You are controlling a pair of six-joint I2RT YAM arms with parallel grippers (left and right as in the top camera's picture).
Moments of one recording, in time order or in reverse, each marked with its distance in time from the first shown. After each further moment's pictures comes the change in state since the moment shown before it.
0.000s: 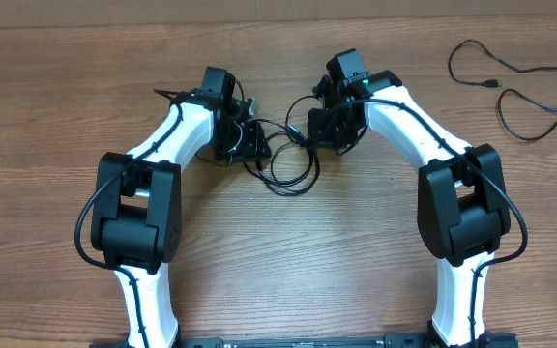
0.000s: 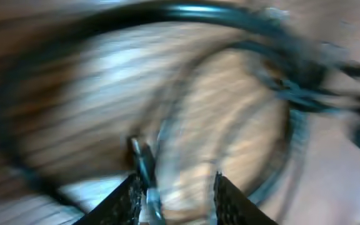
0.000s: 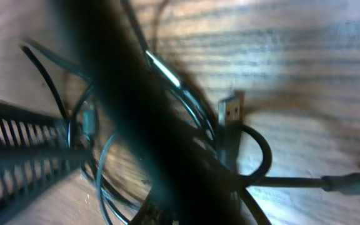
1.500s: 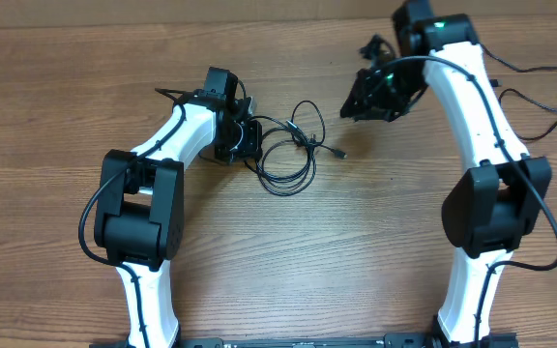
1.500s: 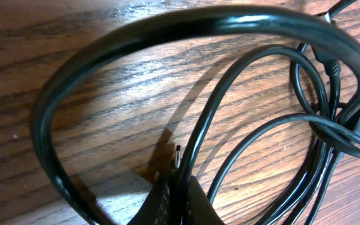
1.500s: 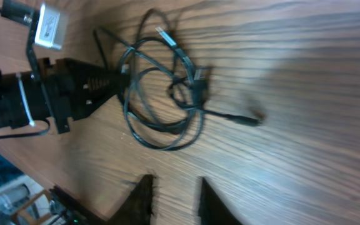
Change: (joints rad) left arm -0.006 0.021 0.000 0.043 -0.124 -0.054; right arm -0.171 0.000 0.403 -0.547 -0.114 -0.202
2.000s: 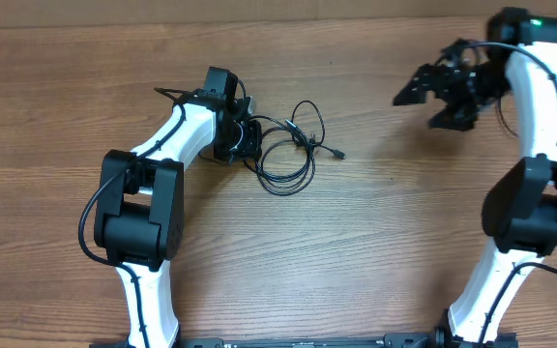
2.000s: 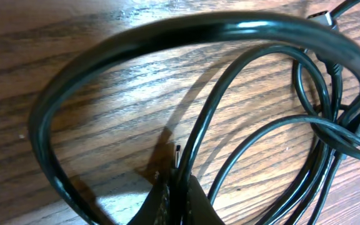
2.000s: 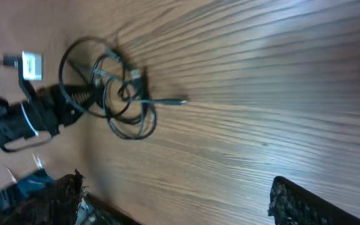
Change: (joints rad) left arm 0.000 -0.002 0.000 0.000 -0.010 0.000; right arm -0.311 0.000 0.000 -0.144 -0.081 -0.098
